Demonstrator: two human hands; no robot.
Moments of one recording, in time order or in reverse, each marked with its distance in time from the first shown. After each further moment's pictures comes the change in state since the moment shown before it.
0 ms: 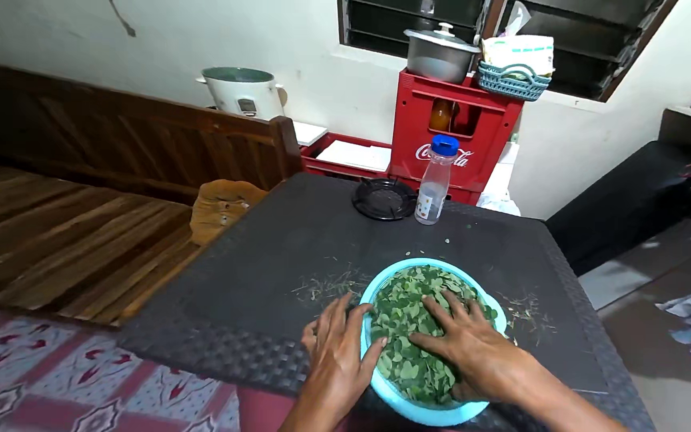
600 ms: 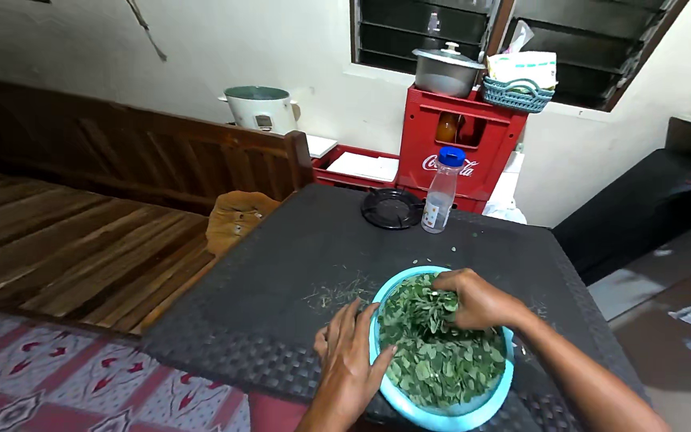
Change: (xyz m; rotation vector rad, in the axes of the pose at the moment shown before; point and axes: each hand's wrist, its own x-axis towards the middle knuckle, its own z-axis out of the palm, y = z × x) left_hand 0.002 0.001 -0.003 -0.037 0.015 -0.019; right_hand 0.052 0.052 -0.051 0.373 0.230 -0.158
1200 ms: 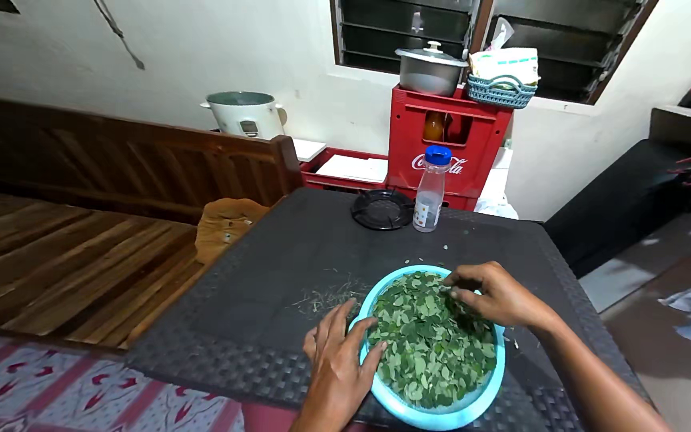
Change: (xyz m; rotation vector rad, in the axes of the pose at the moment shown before) left_hand 0.001 -0.008 0.008 -0.020 0.083 0.087; right_hand -0.043 0.009 -0.021 0.174 0.184 0.167
